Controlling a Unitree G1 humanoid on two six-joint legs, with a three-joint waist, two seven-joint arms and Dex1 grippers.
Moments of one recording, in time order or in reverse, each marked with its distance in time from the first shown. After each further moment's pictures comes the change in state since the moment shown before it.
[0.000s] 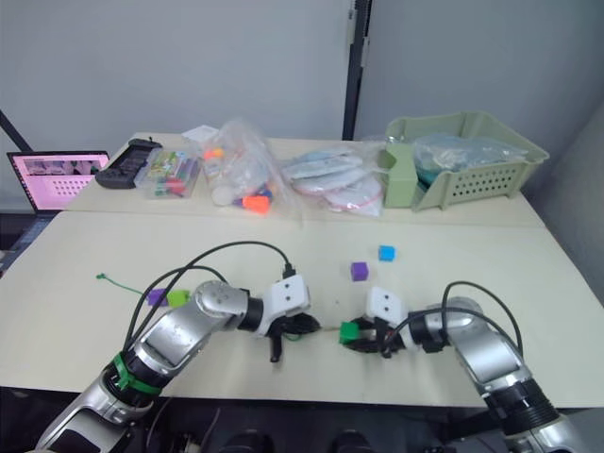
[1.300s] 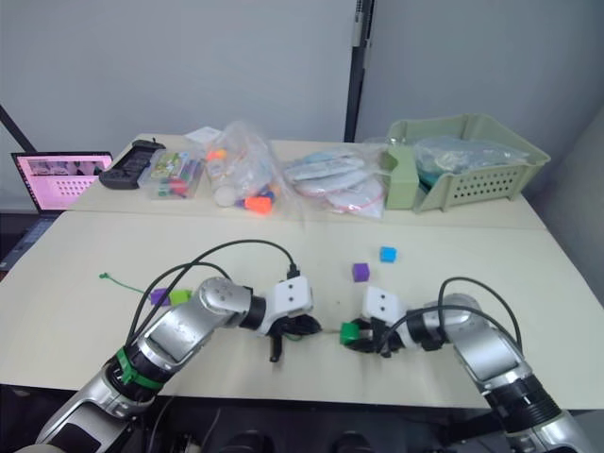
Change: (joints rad) left arm -0.026 -0.020 -0.026 0.020 0.007 -0.005 -0.020; right arm -0.025 -0.024 0.034 -0.041 -0.033 0.072 -0.004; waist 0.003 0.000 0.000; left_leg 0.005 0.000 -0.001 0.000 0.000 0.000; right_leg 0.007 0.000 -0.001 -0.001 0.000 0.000
